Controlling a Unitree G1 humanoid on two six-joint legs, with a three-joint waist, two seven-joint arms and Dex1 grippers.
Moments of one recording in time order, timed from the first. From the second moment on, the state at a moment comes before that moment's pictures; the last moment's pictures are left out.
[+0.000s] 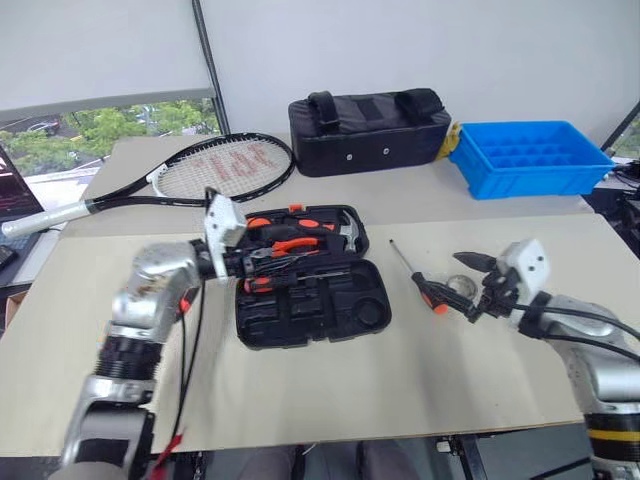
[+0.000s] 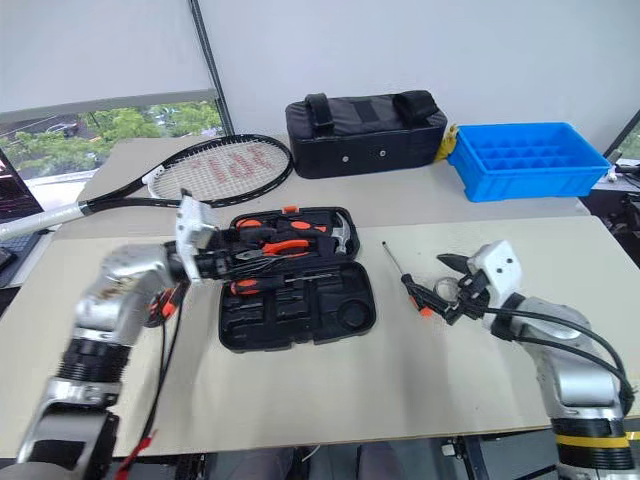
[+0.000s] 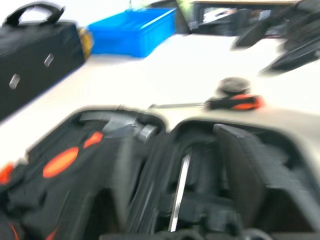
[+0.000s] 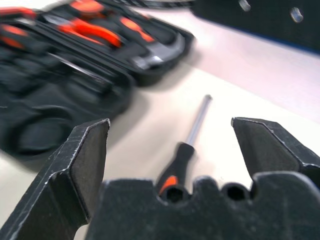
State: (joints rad) left arm -0.55 0.64 0.01 0.01 -0.50 0.35 -1.17; right arm -0.21 -0.70 -0.12 -0.10 0.33 0.37 0.75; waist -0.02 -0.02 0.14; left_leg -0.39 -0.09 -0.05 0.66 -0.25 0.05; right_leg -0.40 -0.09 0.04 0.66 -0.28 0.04
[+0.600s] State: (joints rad) left arm -0.37 0.97 0.10 -0.37 -0.67 0.61 -1.31; right arm -0.66 -0.67 0.17 0.22 0.19 0.86 0.74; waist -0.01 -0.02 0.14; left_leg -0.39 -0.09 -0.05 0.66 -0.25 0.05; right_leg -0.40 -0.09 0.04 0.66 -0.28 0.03
